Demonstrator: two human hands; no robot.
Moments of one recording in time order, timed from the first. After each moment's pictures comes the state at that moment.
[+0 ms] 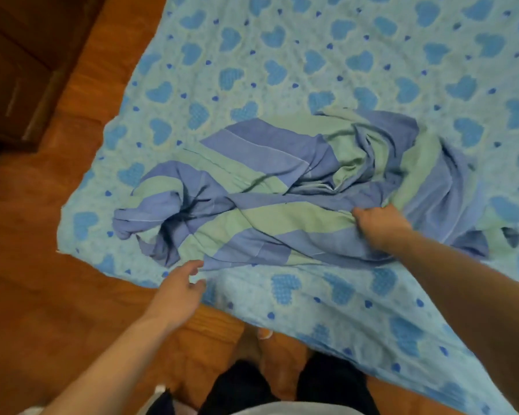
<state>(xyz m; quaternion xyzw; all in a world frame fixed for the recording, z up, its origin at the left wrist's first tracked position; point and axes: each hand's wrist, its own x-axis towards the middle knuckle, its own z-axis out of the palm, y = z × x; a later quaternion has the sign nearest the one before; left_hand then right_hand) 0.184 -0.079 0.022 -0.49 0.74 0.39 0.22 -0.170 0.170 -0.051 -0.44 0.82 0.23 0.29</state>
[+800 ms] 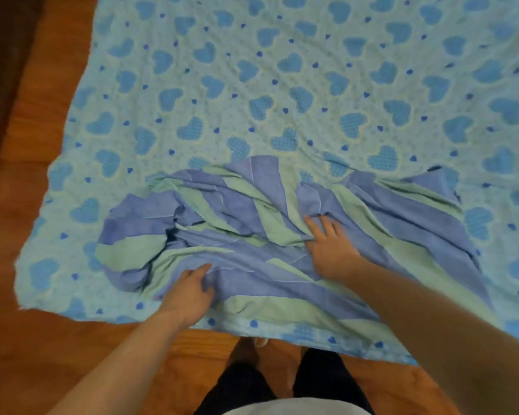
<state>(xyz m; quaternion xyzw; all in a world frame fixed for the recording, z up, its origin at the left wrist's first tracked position) 0.124 -0.060 -0.018 -0.33 0.81 0.31 0.37 -0.090 0.210 -0.070 -0.44 0.84 0.15 0.27</state>
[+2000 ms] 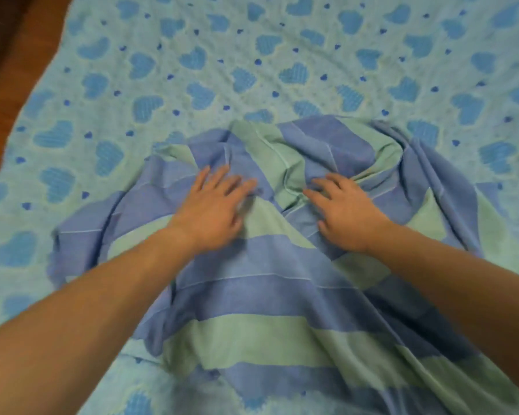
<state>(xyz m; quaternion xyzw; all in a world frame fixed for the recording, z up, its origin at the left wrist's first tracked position) -0.115 -0.112 -0.095 0.00 1.00 0.02 0.07 -0.245 0.150 -0.104 -0.48 0.87 0.03 0.10</state>
